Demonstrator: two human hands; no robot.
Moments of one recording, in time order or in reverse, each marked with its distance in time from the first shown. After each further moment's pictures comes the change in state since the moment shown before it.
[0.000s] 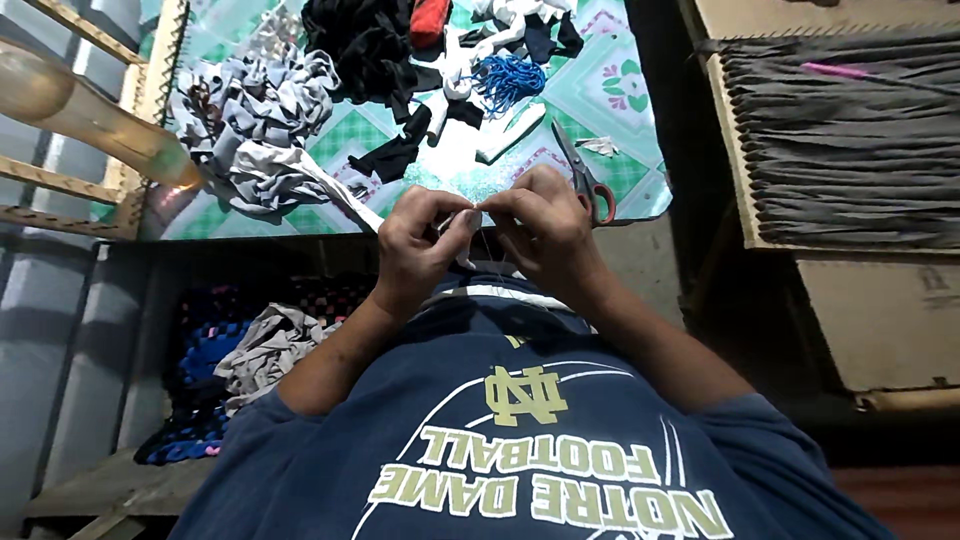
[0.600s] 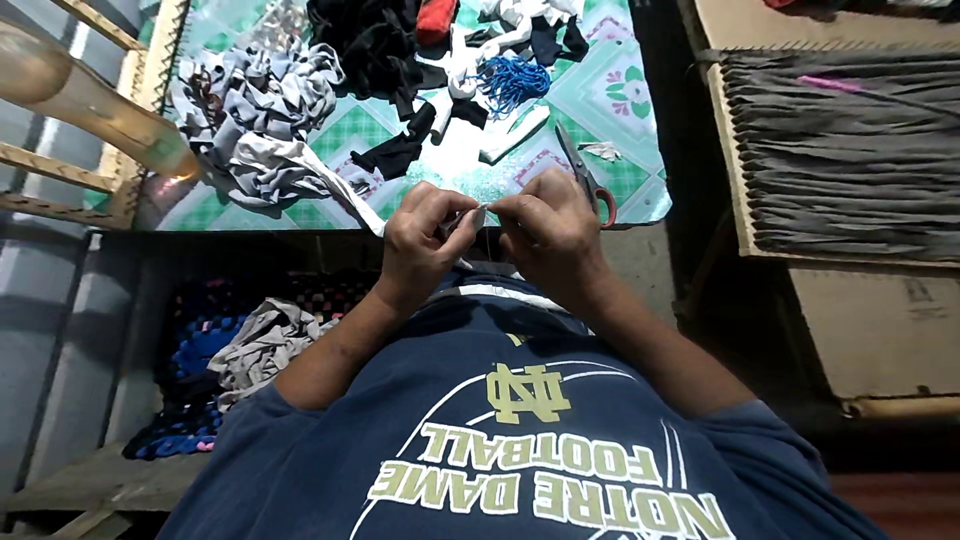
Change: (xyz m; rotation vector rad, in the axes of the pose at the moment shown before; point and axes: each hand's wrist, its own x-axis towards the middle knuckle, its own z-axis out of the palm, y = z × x) left_hand 0.000 -0.002 0.000 0.144 -0.018 0.041; right_hand -0.002 -0.003 -0.001 -0.128 0.011 -0.026
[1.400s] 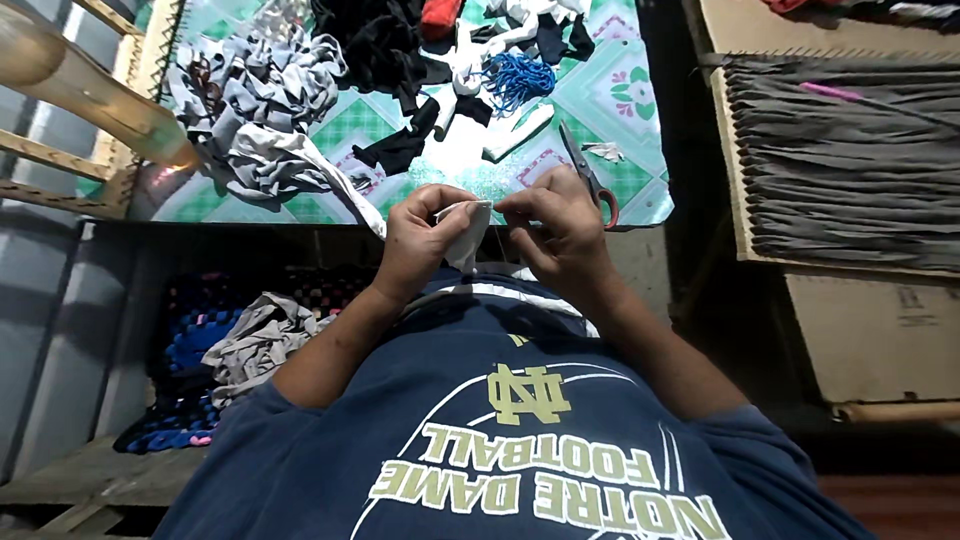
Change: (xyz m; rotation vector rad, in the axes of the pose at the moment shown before) left_hand 0.001 0.001 -0.001 -0.538 -0.025 -0.411; right_hand -0.002 0.005 -0.003 0.201 -0.032 0.089
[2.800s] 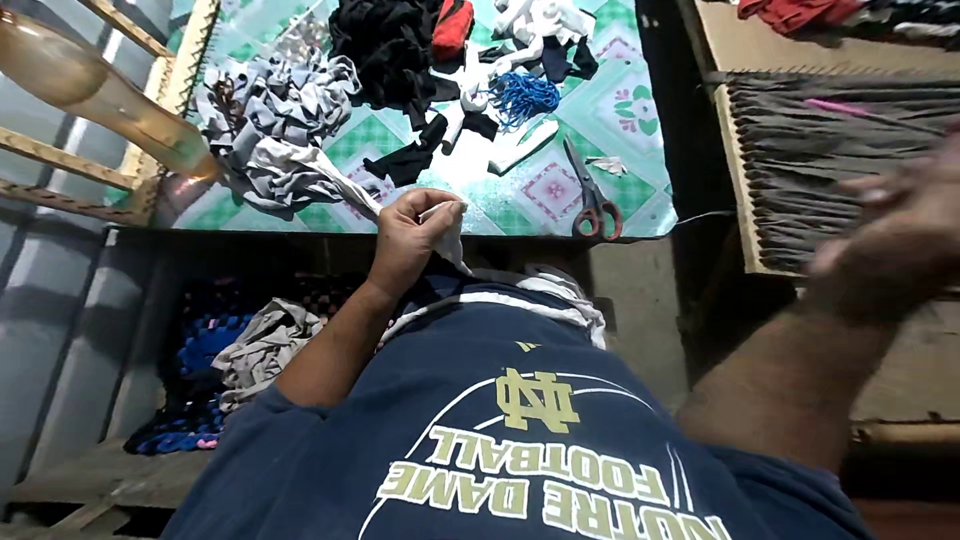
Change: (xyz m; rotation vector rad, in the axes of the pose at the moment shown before) left_hand 0.010 -0.010 -0.017 0.040 0.089 -0.053; right_hand -0.042 0.068 -0.171 -0.020 0.563 0.327
